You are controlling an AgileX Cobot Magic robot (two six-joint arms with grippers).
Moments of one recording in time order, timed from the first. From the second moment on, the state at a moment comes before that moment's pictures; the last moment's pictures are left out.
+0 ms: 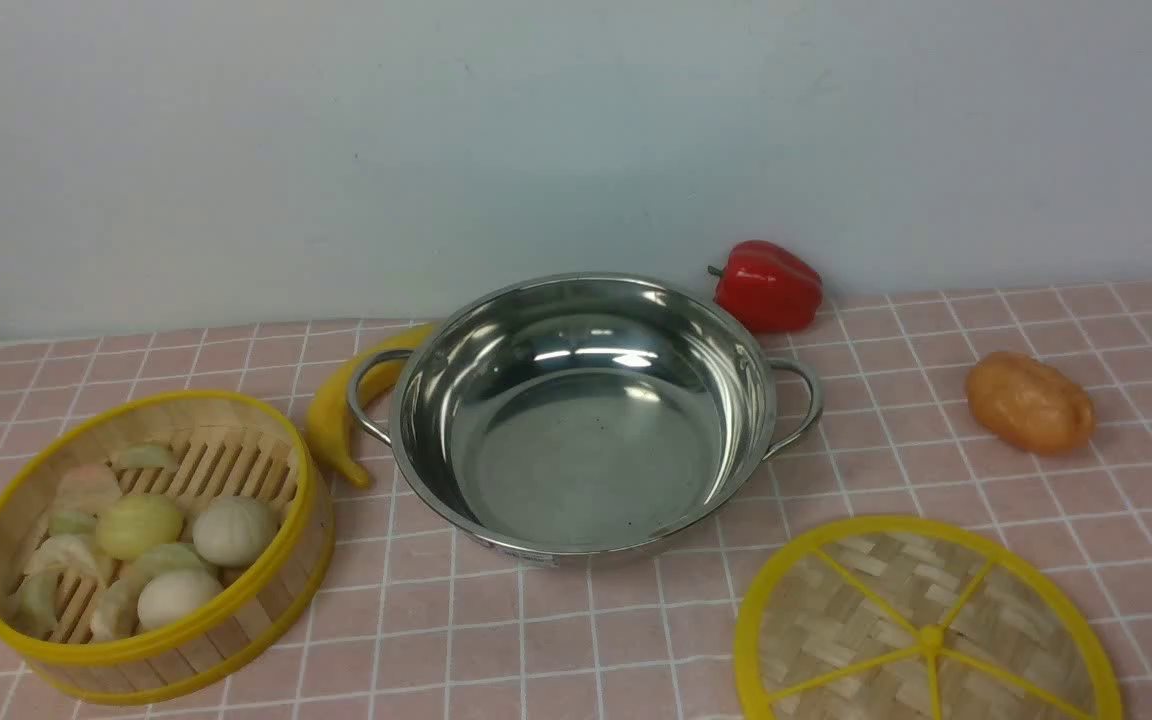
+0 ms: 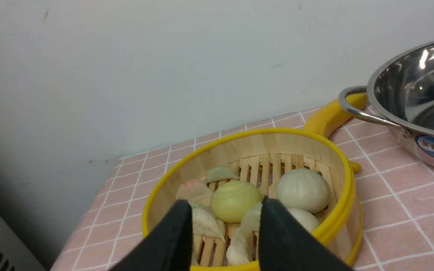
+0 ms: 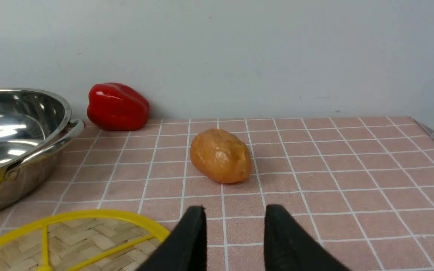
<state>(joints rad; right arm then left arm) 0.01 0.00 0.01 -0.05 0.31 0.18 0.06 0.00 0.01 0.22 0.21 0.07</state>
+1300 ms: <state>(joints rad) 0.01 0.00 0.01 0.36 -0.10 0.46 0.06 0.00 0.01 -0.06 -0.23 -0.15</state>
